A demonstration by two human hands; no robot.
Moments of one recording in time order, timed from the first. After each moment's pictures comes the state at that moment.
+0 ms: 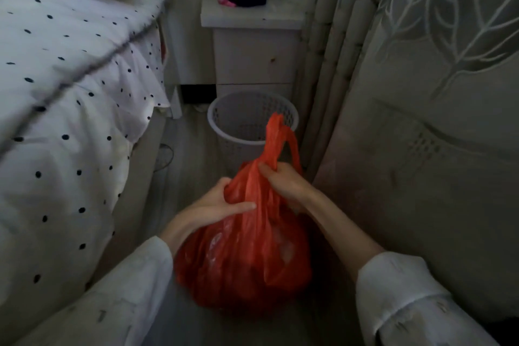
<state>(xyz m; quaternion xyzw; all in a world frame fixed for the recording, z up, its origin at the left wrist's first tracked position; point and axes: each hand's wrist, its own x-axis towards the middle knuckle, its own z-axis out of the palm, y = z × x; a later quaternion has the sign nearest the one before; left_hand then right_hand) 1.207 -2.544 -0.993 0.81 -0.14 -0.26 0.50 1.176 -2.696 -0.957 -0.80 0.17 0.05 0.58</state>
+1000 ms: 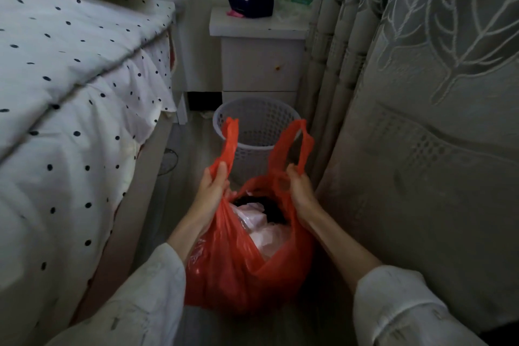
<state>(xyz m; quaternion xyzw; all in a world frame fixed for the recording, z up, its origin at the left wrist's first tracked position) 1.208 -2.559 -1.000 0.64 -0.04 -0.08 0.76 1.185 -2.718 -1.002 -0.66 0.24 -0.10 0.71</state>
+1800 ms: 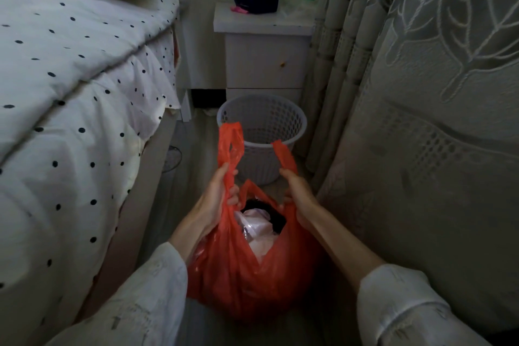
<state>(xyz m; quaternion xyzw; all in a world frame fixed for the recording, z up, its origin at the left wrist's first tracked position) 1.213 -2.560 -1.001 0.57 0.01 -0.24 0.79 1.180 -2.711 -1.001 -0.63 0.29 -0.02 0.71</state>
